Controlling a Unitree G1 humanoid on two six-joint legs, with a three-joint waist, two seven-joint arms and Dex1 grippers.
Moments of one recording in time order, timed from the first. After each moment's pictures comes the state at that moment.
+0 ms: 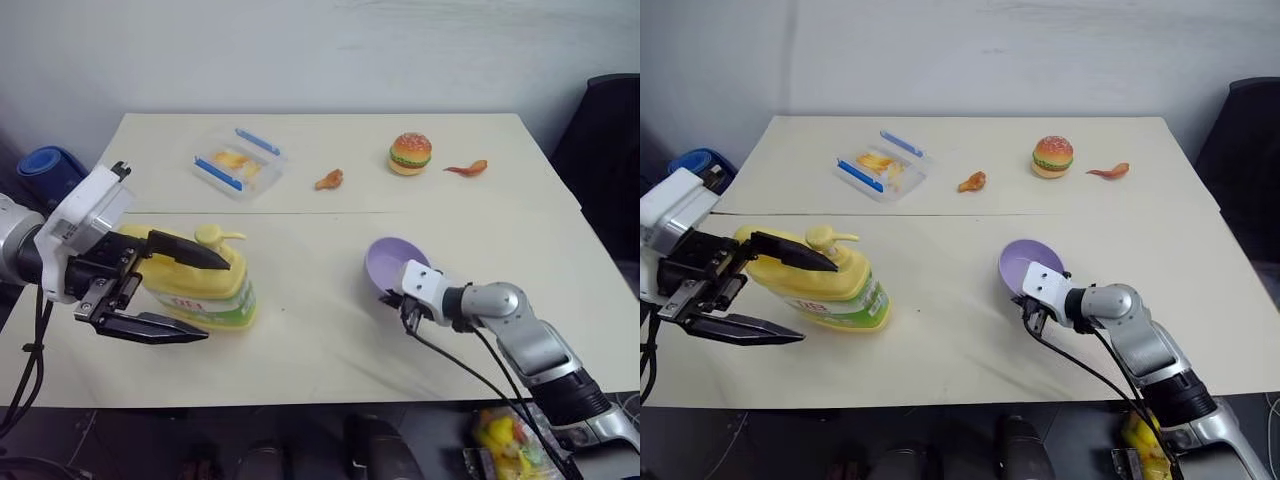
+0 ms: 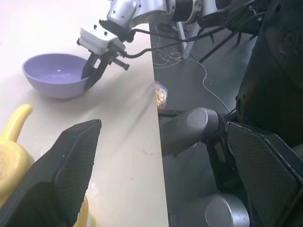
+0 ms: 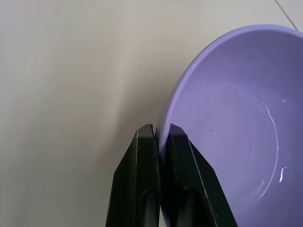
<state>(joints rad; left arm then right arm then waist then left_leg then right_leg) -0.45 1.23 0.25 -0.30 -0.90 0.75 -1.43 -0.40 -0.66 0.27 -0.06 0.03 0.35 0.89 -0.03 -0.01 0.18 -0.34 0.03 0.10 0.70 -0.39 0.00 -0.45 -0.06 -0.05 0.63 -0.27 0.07</state>
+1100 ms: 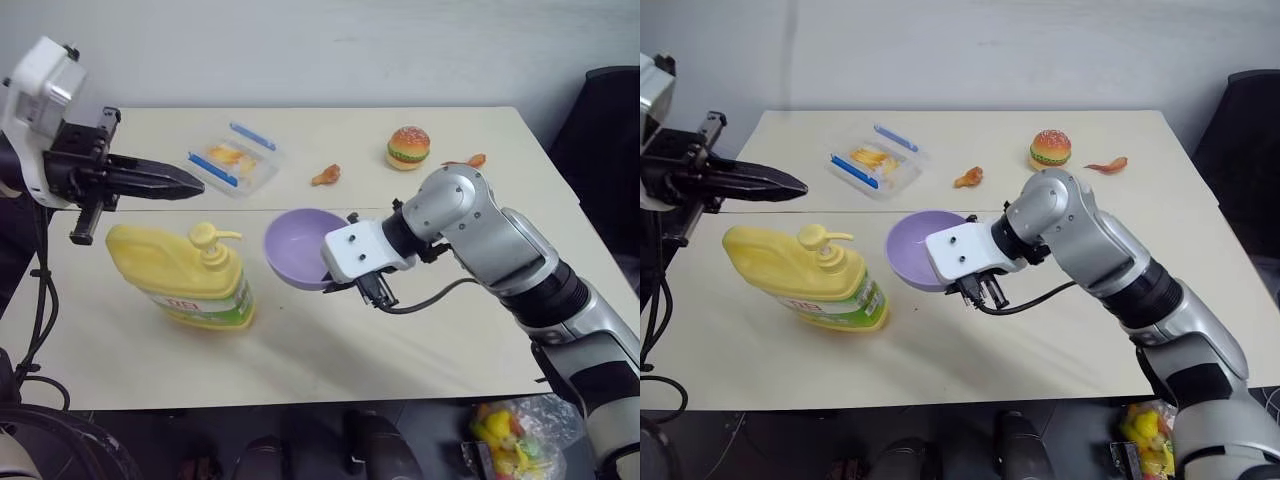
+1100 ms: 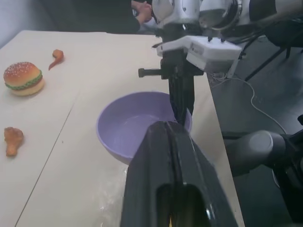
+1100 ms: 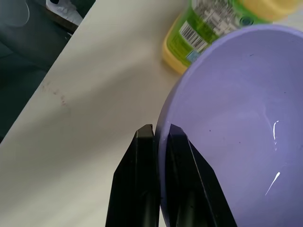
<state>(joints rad) -0.90 1.13 0.06 0.13 -0.67 0.62 -1.50 -1.10 -0.61 0.55 -0.17 0.04 0.46 1.47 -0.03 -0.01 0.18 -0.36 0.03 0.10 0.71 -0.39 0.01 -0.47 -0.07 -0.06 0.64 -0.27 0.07</state>
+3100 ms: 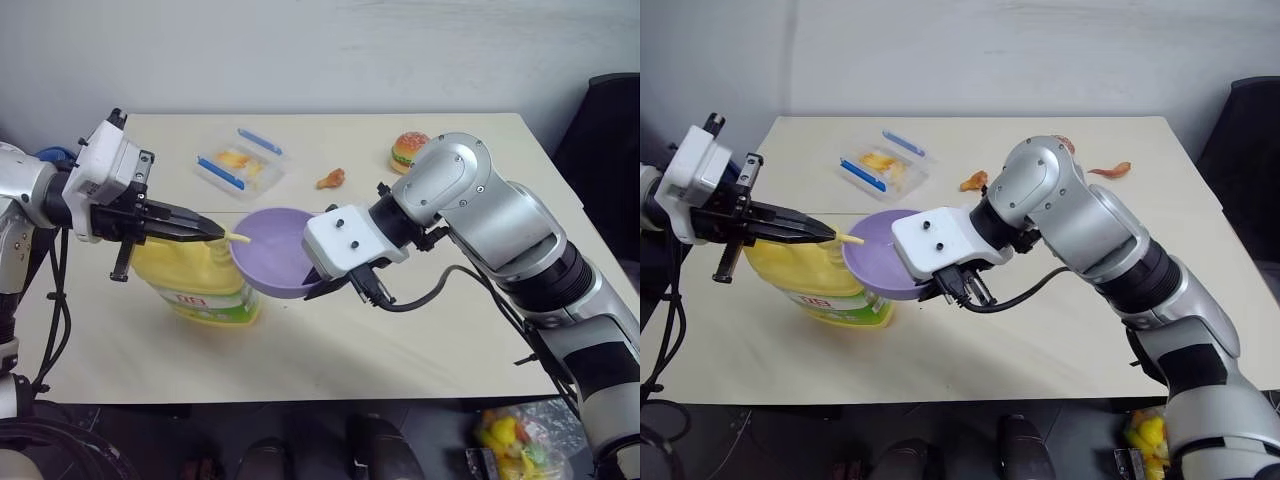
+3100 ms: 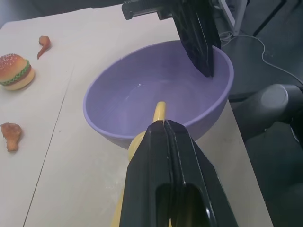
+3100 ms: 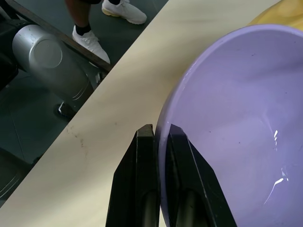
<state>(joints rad) -0.74 1.07 0.05 0.05 -0.57 0.40 -1.50 -1.20 -0.59 0.55 -0.23 0.19 0.56 1.52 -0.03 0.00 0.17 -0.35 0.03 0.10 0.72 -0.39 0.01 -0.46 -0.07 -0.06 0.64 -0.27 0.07</state>
